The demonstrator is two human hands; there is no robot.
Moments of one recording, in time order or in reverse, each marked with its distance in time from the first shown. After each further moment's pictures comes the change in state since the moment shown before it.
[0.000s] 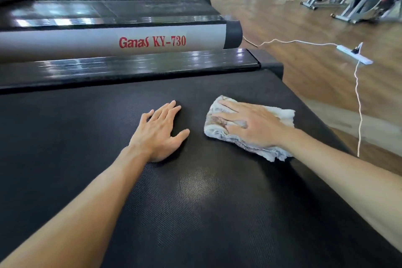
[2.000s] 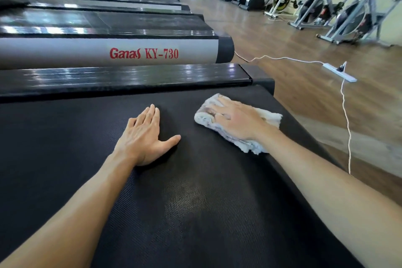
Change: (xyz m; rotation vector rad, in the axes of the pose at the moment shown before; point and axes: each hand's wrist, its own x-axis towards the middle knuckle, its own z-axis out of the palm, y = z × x) left_hand 0.033 -0.007 0.001 0.092 -0.059 -0.119; right_hand 0.063 0.025 -0.002 -0.096 0.066 0.147
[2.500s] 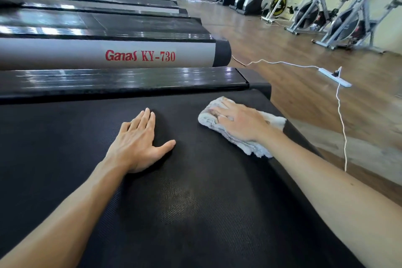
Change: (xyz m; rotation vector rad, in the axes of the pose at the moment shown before) left_hand 0.002 -0.001 0.002 0.022 0.007 0.003; right_hand 0.003 0.023 -0.005 -0.031 0.035 0.057
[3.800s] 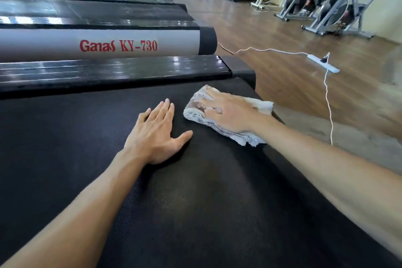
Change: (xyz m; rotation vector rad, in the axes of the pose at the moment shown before) left_hand 0.029 0.085 0.011 -0.065 0.010 0.138; right_hand -0.016 0.021 -0.015 0.043 -0.022 -0.092
